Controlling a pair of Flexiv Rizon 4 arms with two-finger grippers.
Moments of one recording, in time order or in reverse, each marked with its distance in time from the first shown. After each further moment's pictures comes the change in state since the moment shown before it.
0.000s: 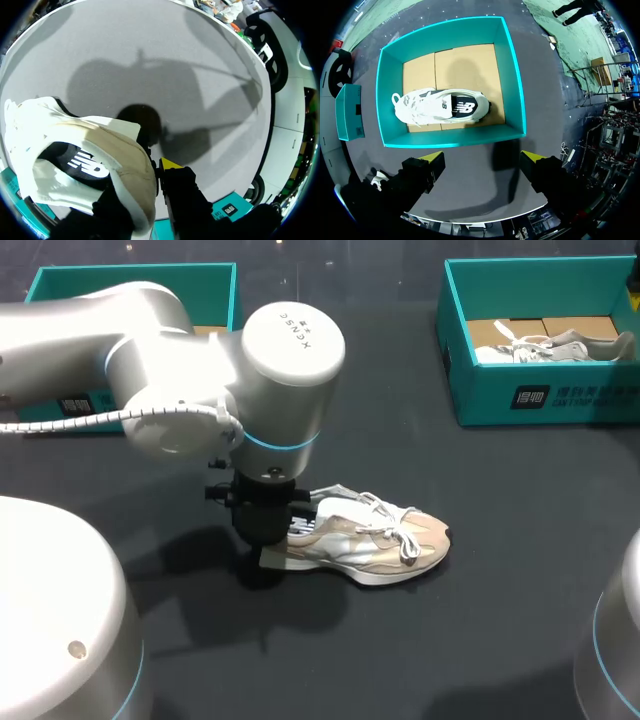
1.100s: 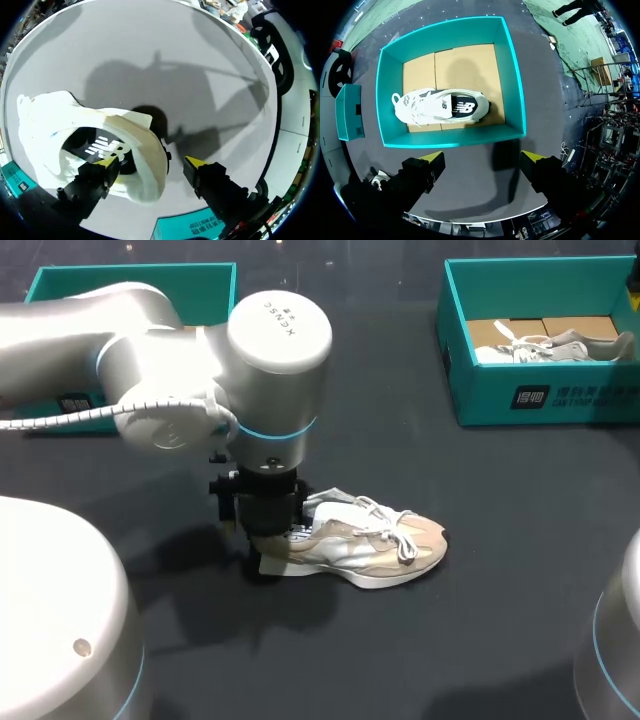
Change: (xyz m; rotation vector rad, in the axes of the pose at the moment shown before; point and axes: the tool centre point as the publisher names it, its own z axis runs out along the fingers) left arm -0.013 0.009 -0.014 -0.006 -0.080 -0.038; right arm 0.000 0.000 0.000 0.000 0.000 0.000
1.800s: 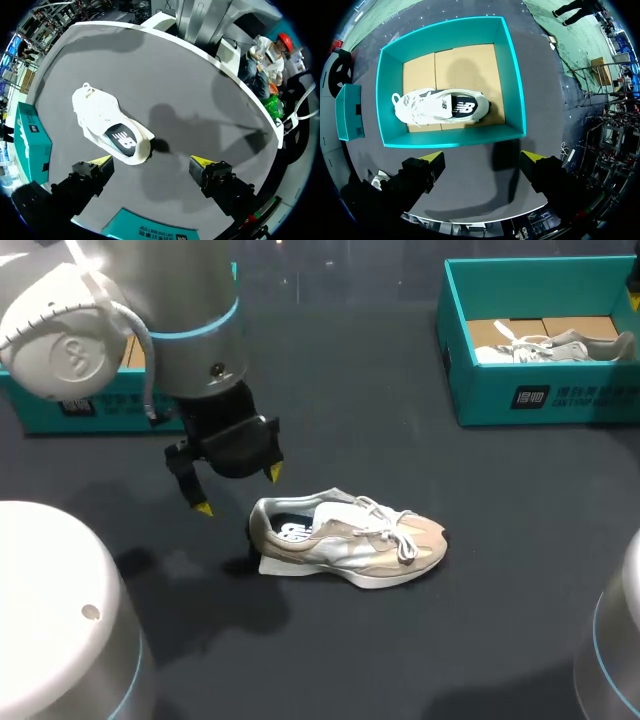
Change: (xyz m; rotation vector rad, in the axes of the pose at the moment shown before) left arm 0.038 -0.020 -0.104 0.229 -0.153 -0.447; right arm 0.000 0.000 0.000 0.000 0.000 0.000
